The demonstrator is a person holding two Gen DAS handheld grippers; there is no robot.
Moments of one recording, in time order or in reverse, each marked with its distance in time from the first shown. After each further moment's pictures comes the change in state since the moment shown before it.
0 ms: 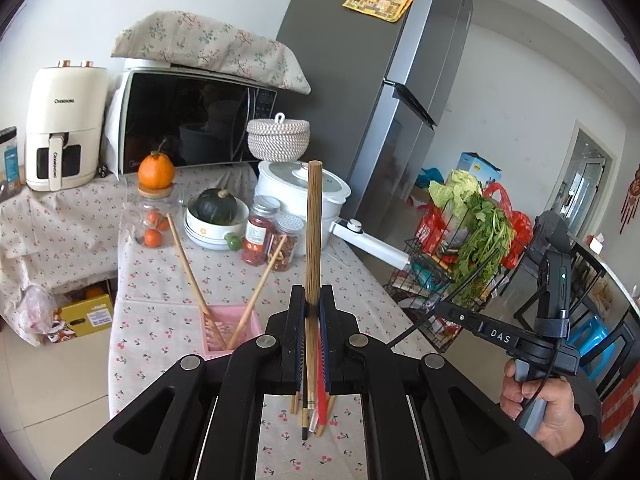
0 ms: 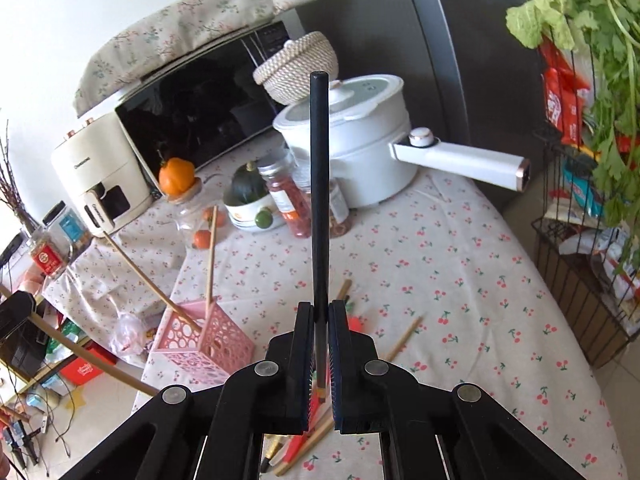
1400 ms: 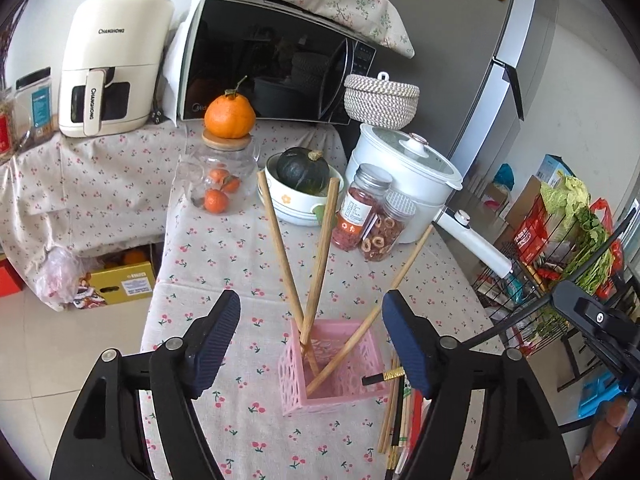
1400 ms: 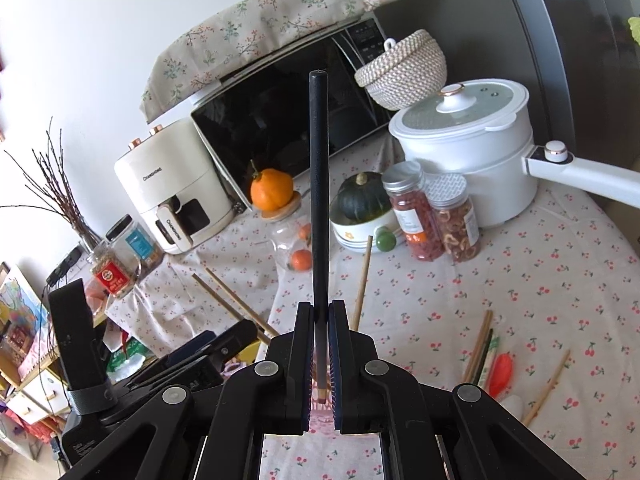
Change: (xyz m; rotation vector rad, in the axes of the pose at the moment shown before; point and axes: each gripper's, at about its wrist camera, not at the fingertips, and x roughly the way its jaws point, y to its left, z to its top) left arm 0.111 0.100 -0.004 -0.137 0.138 0.216; right arm 0.055 0.095 0.024 0.014 -0.014 0.192
